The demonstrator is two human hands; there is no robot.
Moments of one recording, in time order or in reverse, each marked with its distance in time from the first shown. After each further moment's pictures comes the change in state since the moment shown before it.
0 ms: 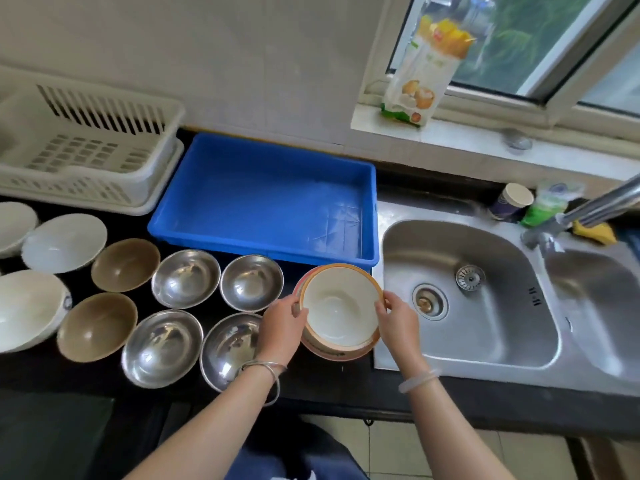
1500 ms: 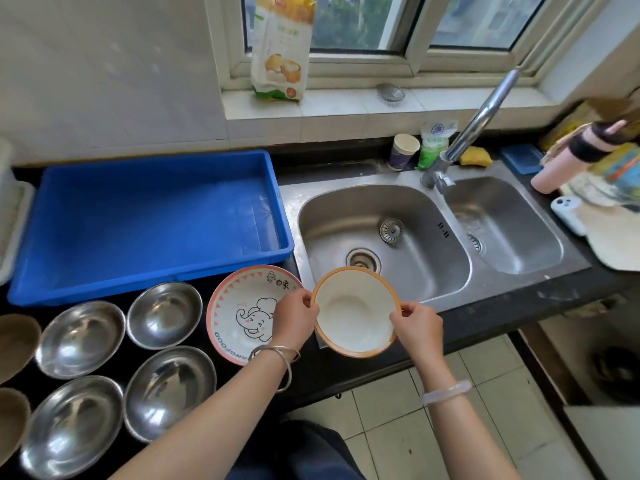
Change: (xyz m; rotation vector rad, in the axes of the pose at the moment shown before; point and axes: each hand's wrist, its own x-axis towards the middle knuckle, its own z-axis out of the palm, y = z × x) left_hand -0.009 0.086 0.087 0.018 -0.308 0.143; right_hand -0.049 0.083 -0.097 0.088 0.251 0.376
